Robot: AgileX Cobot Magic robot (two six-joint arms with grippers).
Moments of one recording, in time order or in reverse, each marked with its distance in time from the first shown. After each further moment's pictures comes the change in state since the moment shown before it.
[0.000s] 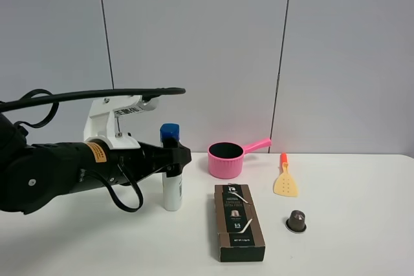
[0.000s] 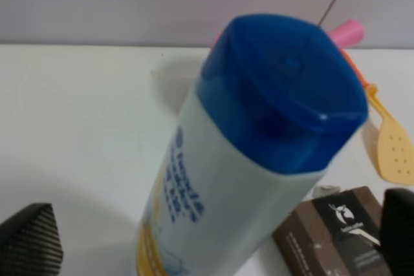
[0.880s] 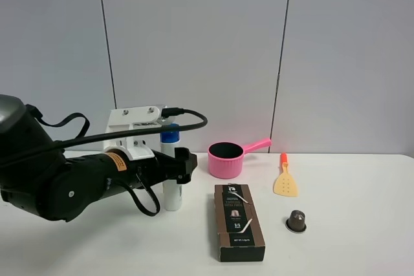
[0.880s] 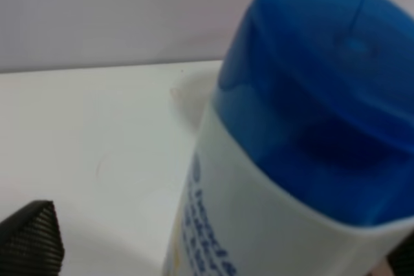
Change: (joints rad) left arm -0.010 0.157 -0.099 -0.068 -0.090 0.115; right arm 0.000 0.000 0.000 0.000 0.000 0.000
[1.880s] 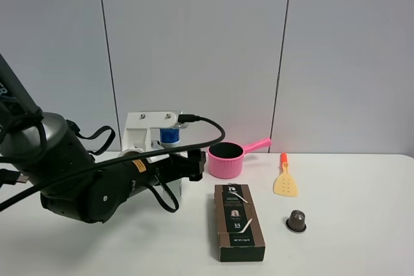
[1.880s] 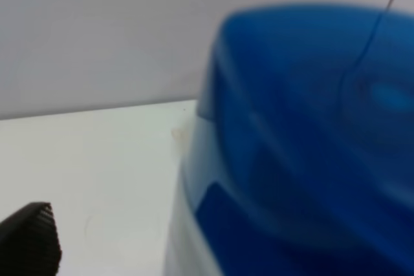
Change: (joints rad) left arm -0.021 0.129 -0.126 -0.075 -0.081 0.086; right arm 0.000 0.000 0.000 0.000 0.000 0.000
